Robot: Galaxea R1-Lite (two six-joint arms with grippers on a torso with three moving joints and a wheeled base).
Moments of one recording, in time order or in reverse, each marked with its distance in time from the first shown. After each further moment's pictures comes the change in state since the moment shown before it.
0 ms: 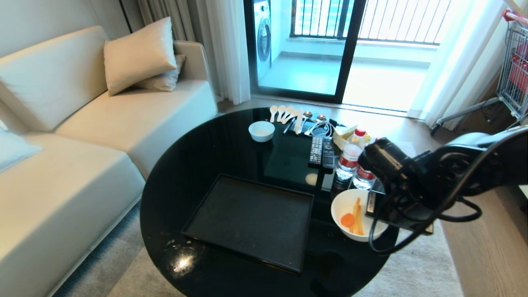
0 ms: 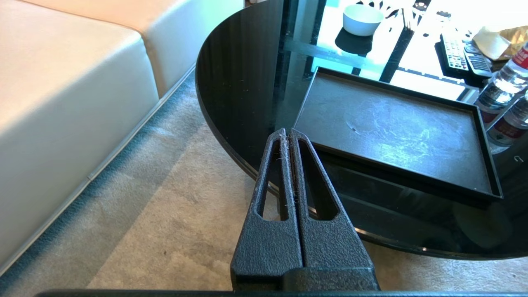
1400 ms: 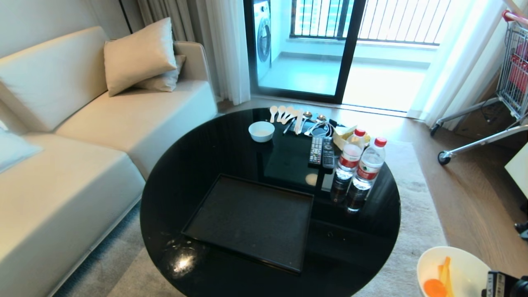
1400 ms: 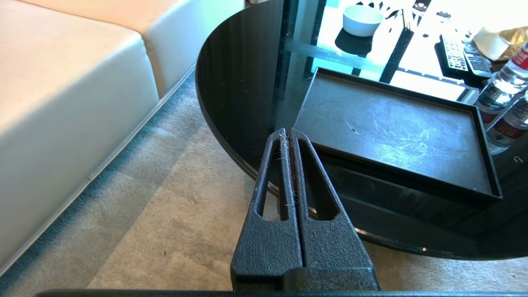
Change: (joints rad) left arm 0.000 0.000 0.000 0.000 0.000 0.000; right arm -0.147 -0.671 0.714 -0.190 0.073 -0.107
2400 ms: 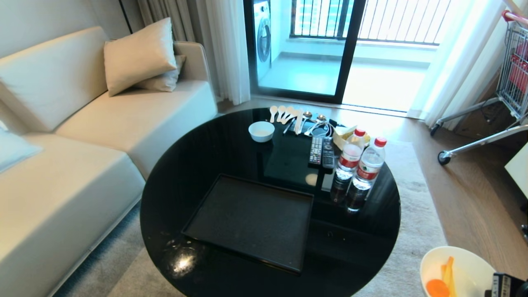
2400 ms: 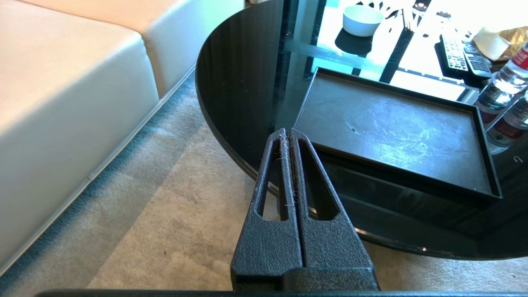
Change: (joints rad) left arm 0.000 0.000 0.000 0.000 0.000 -0.001; right arm 0.001 -0.032 0.009 0.003 -0.001 -0.001
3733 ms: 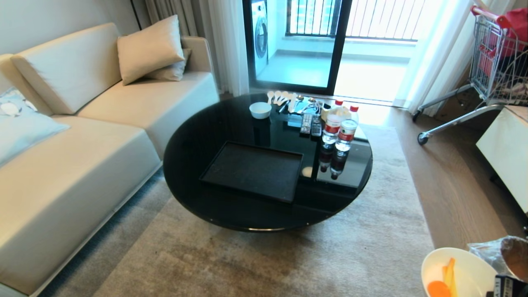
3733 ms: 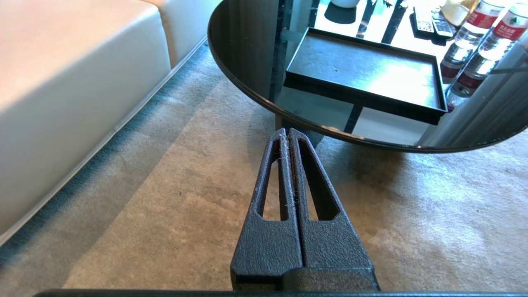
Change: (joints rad) left arm 0.000 0.000 0.000 0.000 -0.001 0.000; right arm 0.001 -0.015 0.011 -0.001 -0.002 -0.007
